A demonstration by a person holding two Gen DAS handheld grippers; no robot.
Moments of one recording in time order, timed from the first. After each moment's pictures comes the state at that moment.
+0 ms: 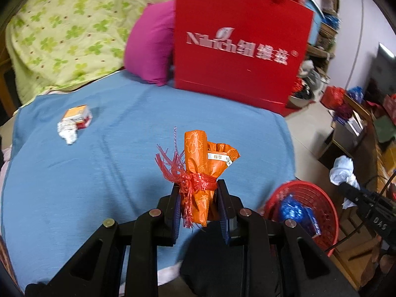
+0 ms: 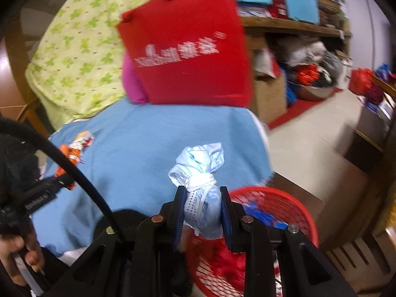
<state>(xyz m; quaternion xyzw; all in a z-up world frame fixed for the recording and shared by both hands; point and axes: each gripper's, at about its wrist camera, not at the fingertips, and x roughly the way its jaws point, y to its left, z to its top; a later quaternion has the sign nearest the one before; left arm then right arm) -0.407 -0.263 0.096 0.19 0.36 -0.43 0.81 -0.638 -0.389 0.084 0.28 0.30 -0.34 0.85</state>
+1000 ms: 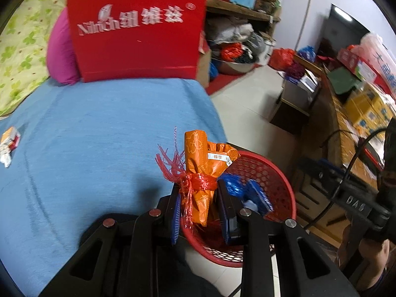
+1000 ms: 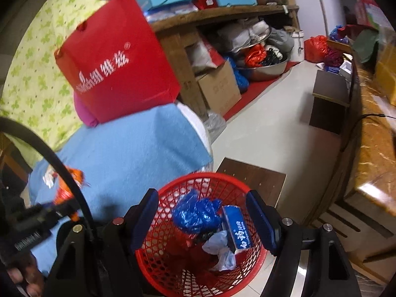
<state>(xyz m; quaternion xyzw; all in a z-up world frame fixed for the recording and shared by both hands) -0.506 -0.344 0.061 0.26 0.38 -0.55 0.70 -0.727 -0.424 0.060 0.35 0.25 -0.42 0.80</state>
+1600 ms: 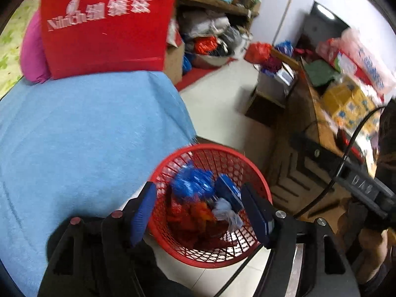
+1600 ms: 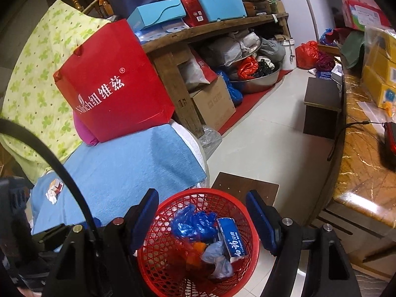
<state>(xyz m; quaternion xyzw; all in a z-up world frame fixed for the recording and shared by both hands) -0.514 -0.348 0.056 0.23 0.40 -0.60 0.66 -0.738 -0.429 0.074 0.35 0.22 -0.44 0.80</state>
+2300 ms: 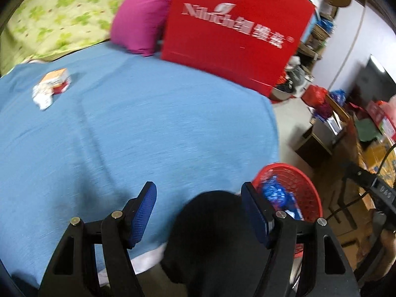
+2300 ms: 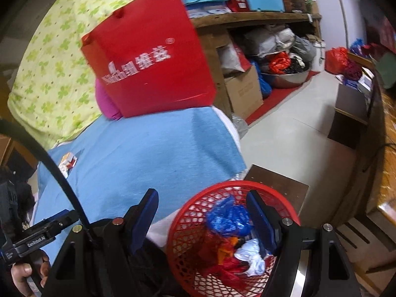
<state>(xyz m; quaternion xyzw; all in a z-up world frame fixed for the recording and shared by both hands) -0.382 -0.235 0.048 0.14 0.42 -0.47 0.76 -0.650 -0.403 0.088 0.31 0.28 -0.37 0.83</state>
